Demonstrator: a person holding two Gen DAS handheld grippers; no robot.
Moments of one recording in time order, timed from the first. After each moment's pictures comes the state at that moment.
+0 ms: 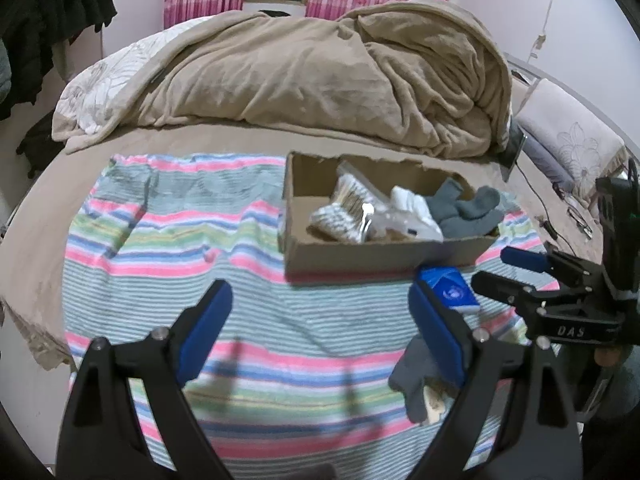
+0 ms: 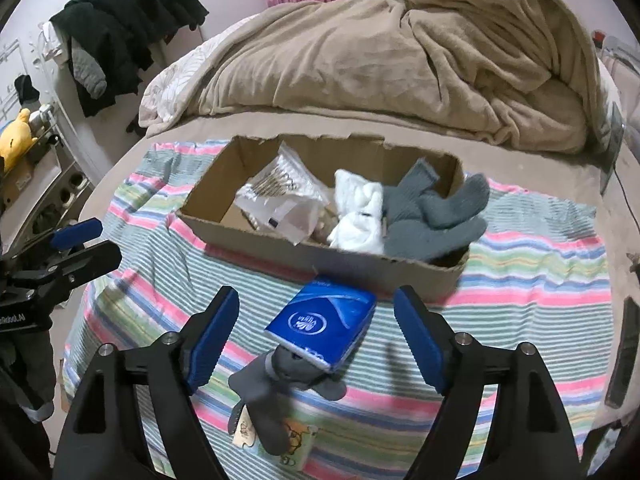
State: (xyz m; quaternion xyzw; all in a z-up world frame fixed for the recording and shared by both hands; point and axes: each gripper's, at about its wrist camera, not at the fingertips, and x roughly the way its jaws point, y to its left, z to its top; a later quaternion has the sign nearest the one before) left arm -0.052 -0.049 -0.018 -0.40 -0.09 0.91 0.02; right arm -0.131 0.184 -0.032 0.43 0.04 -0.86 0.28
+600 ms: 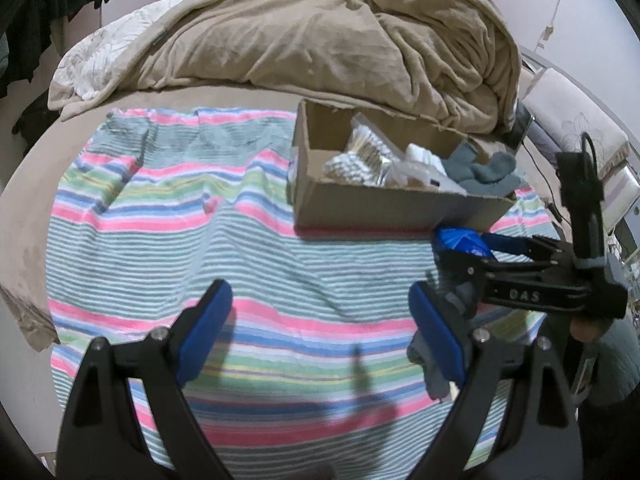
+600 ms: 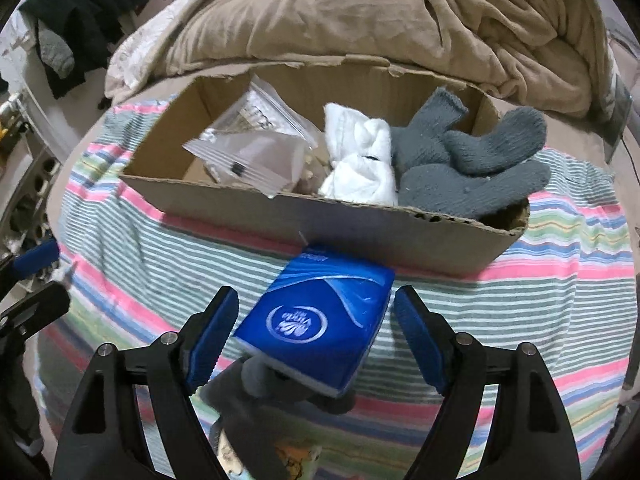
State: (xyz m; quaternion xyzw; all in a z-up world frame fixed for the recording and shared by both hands) left arm -0.047 -0.054 -0.059 -0.43 -0.10 0.90 0.03; right arm -0.154 0.157 -0.088 0.49 0.07 -0.84 0.23
